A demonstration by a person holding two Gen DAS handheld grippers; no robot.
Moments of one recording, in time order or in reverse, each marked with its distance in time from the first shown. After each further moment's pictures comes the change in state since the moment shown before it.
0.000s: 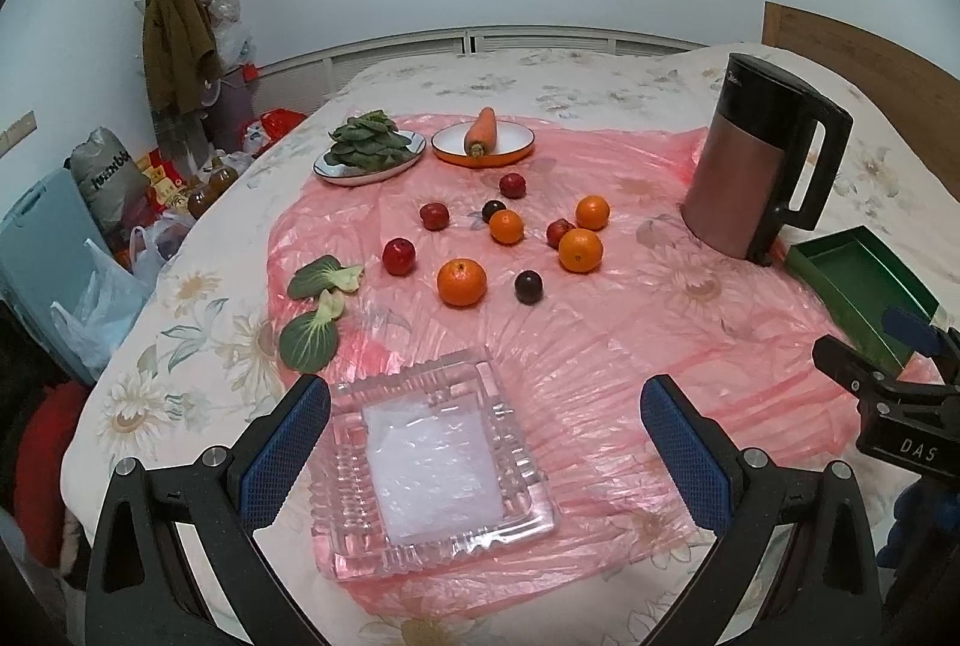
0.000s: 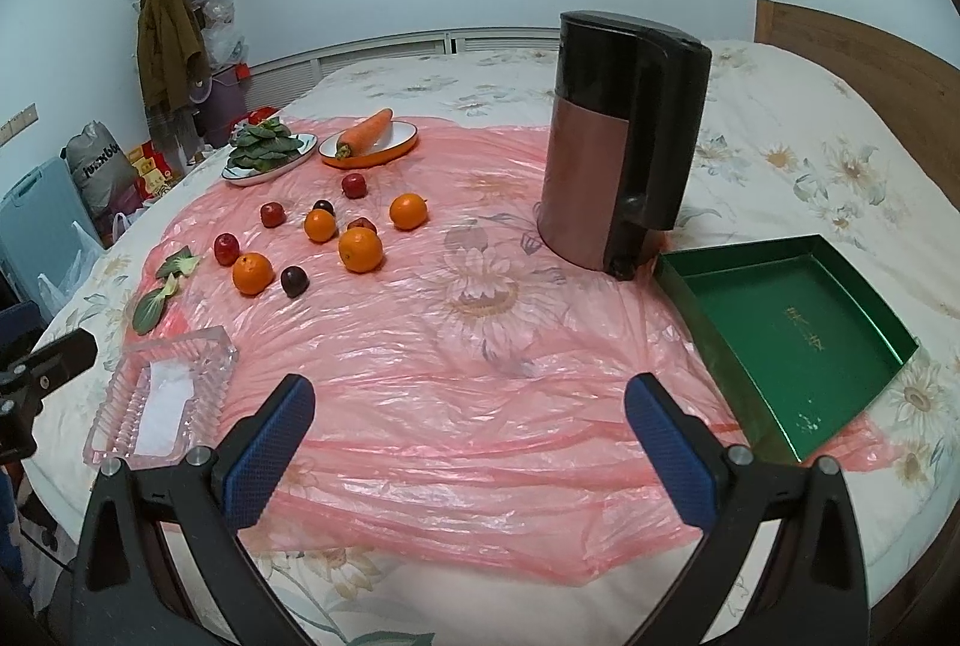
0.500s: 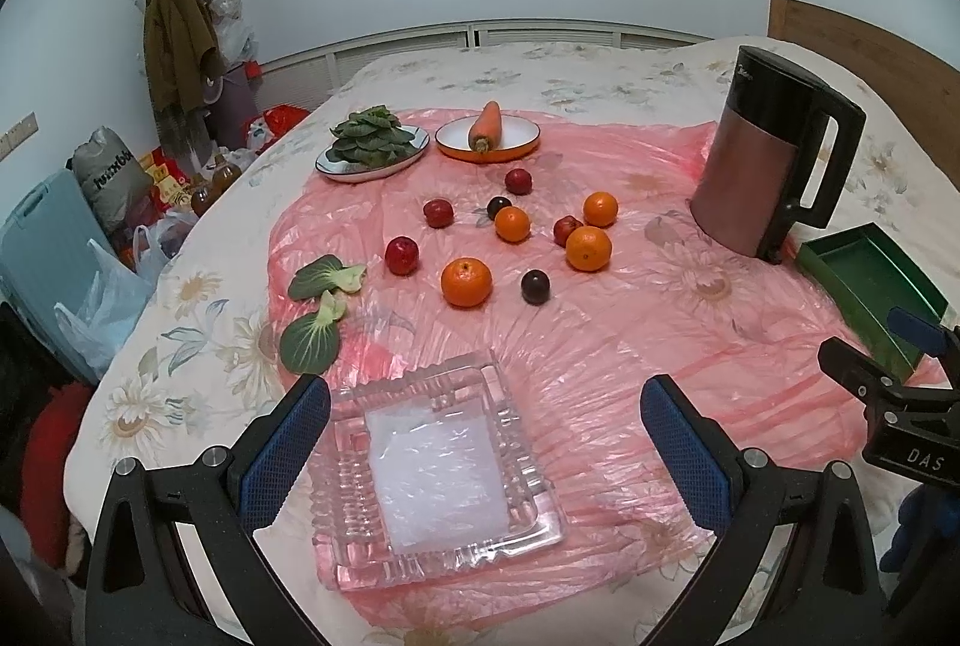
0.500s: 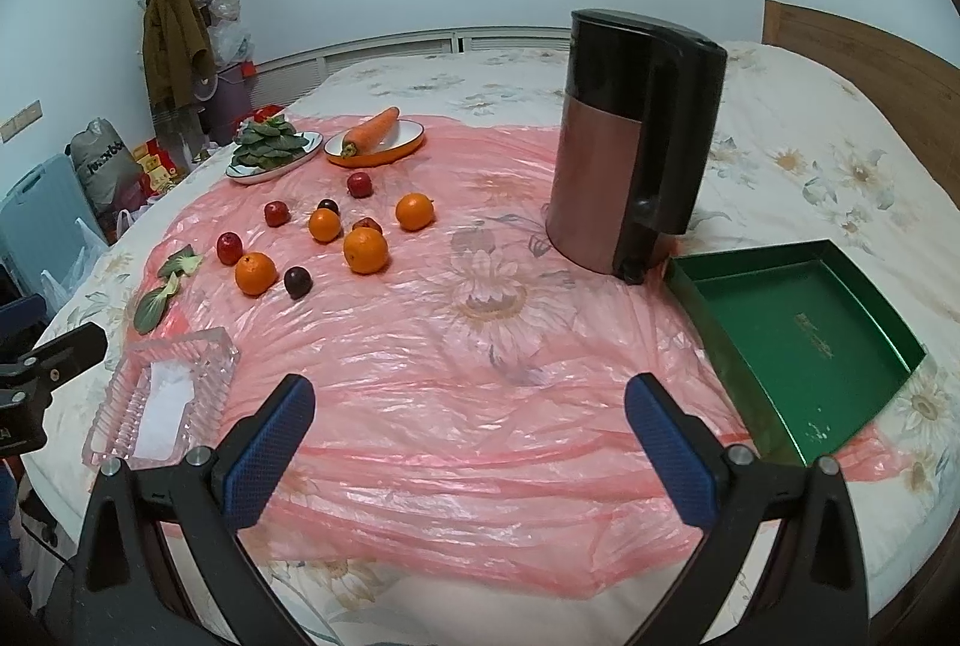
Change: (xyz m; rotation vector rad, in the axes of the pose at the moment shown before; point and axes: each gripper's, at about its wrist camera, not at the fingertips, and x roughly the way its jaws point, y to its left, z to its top) left arm 0.010 0.002 0.003 0.002 0.016 0.016; right arm 0.010 0.002 0.004 -0.013 0.001 0.018
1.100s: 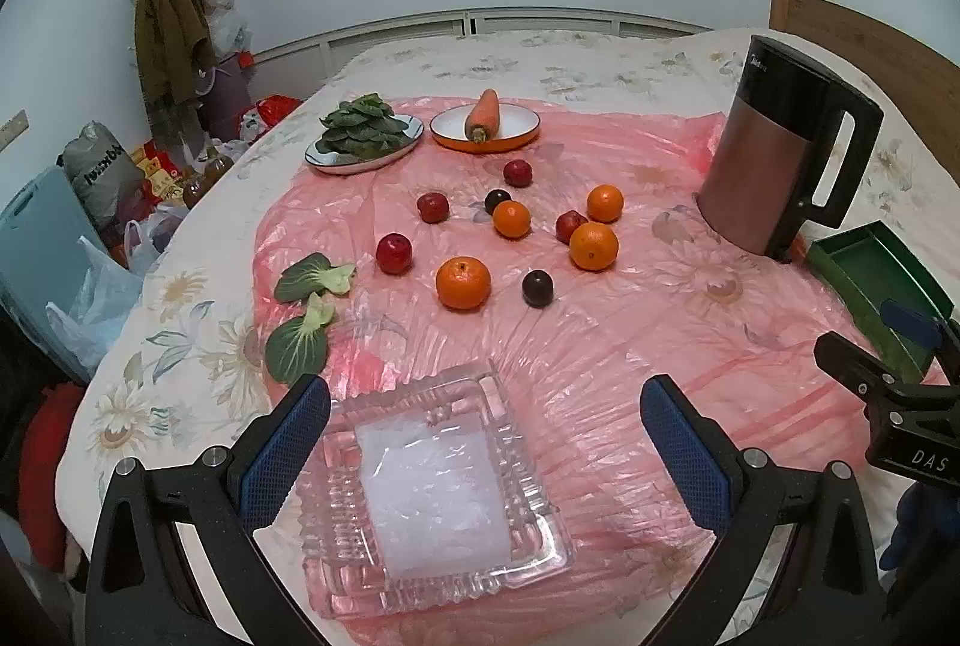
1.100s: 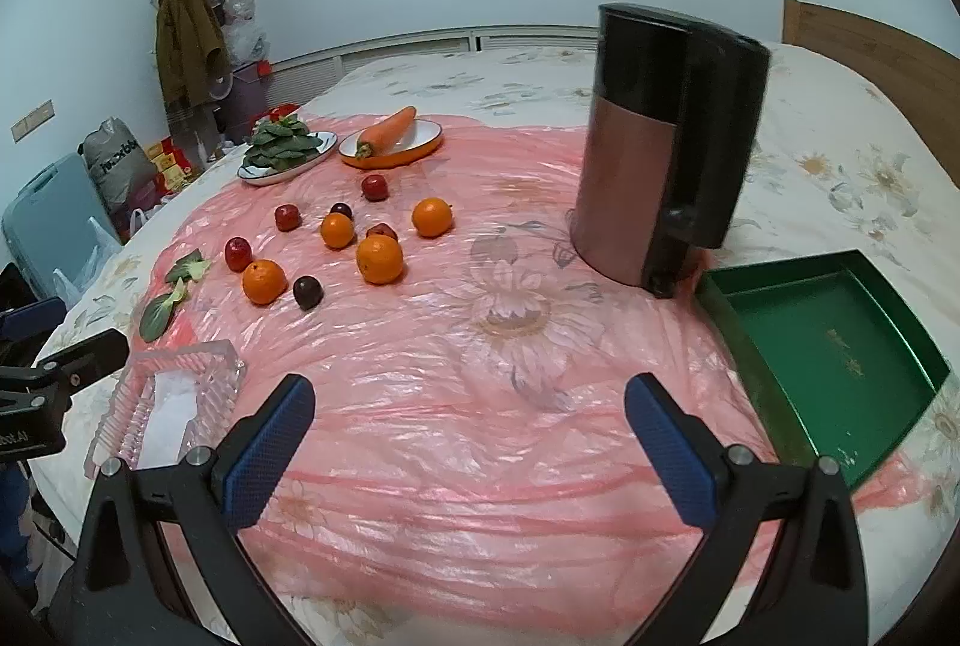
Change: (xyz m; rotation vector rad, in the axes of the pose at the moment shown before) left arm 0.025 -0.001 0.011 0.003 0.033 -0.011; right arm 0.022 0.003 0.012 -0.009 0.006 0.050
